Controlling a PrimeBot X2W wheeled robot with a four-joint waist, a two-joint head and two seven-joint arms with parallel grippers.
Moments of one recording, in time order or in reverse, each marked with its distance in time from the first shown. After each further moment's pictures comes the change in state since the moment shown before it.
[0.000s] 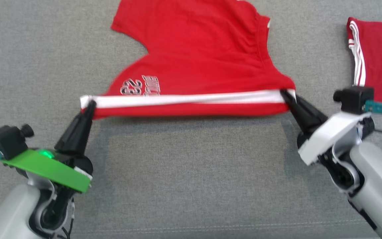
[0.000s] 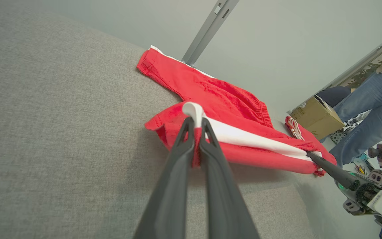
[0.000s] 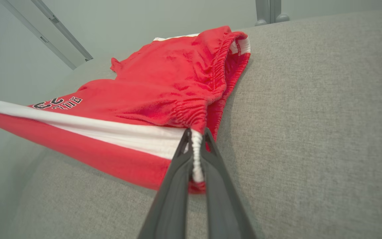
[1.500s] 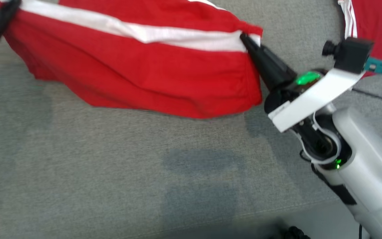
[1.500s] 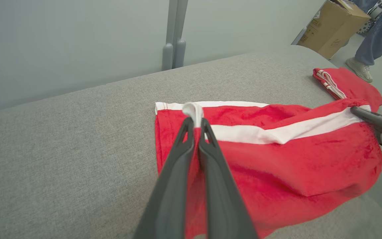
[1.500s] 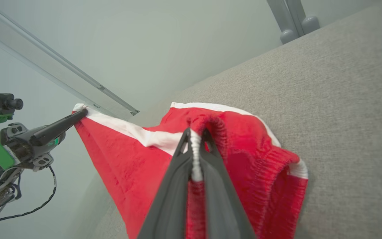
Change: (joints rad) left arm -0.423 0.360 0.049 -0.209 -0.002 0.027 0.505; right arm -0.102 0.150 -0.028 -0.294 0.185 -0.037 0.064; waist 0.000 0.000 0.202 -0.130
